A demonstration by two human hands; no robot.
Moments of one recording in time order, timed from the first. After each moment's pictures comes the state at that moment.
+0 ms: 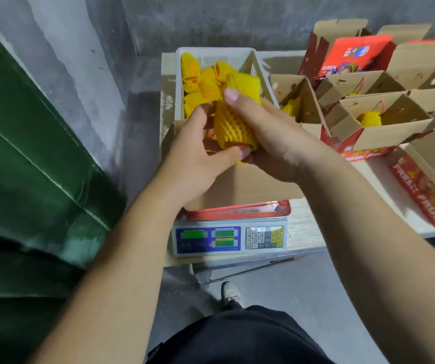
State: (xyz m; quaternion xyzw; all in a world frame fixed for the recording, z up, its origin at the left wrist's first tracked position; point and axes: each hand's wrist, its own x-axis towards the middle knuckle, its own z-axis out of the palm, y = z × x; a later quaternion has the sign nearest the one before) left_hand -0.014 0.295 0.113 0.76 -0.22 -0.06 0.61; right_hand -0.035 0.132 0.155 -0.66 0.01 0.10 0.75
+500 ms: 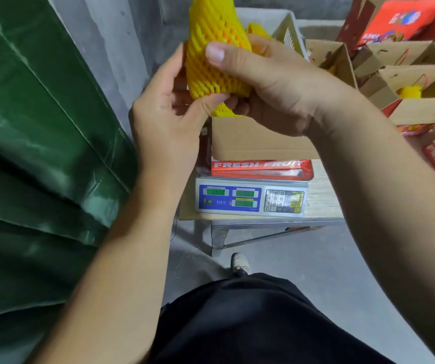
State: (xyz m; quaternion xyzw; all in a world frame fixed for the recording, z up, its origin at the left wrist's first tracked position) left_hand -0.073 0.361 0.098 0.70 -0.15 0.21 0.66; right_hand -0.070 0.197 0.170 -0.72 -0.11 0.11 0.68
